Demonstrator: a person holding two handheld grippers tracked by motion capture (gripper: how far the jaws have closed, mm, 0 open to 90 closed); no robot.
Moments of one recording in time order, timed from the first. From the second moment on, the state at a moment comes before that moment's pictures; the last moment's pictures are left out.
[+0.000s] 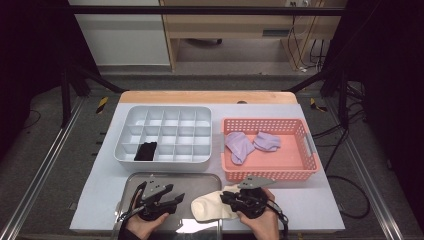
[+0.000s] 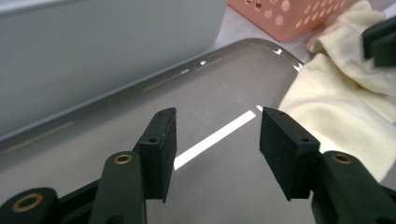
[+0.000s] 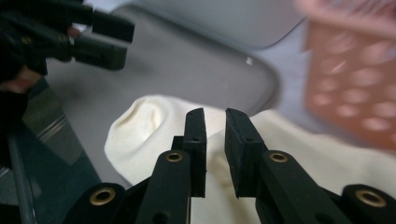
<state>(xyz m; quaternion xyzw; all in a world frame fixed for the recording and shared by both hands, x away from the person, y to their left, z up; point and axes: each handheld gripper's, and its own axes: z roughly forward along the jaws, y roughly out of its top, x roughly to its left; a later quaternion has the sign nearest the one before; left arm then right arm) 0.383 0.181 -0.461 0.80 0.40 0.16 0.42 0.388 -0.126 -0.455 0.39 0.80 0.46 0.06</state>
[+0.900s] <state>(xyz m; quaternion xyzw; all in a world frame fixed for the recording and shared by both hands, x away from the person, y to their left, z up) 0.385 0.180 -0.465 0.80 0.40 0.13 0.43 0.391 -0.193 -0.460 0.43 0.80 0.39 0.13</state>
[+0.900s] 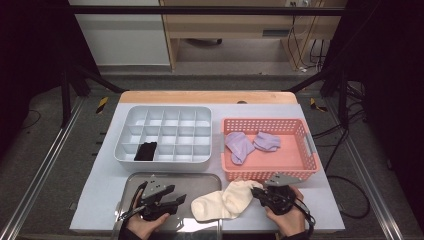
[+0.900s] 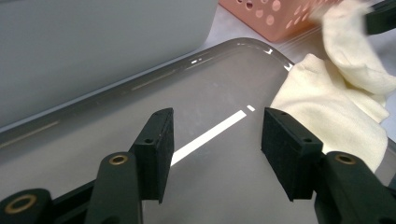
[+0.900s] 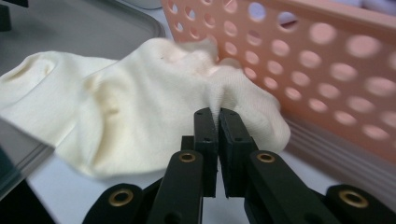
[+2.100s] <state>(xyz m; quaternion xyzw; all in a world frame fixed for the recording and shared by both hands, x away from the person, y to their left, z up) 0.387 0.187 -0.465 0.79 0.43 0.14 0.42 0.366 -0.157 -0.464 0.41 0.80 0.43 0.11</state>
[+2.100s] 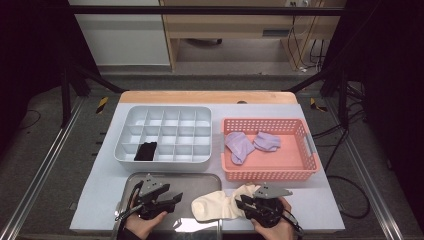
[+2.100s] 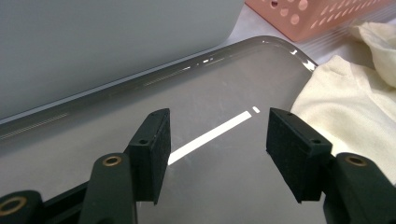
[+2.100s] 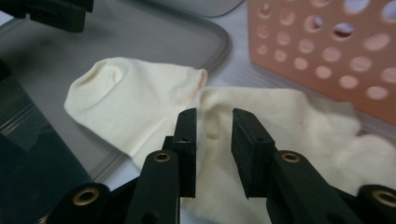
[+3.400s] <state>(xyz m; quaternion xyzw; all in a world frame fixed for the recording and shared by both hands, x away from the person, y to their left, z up) 0.389 0.190 -0.462 0.78 0.44 0.15 0.43 0.372 -0.067 -0.455 0.34 0.84 0.42 0.05</state>
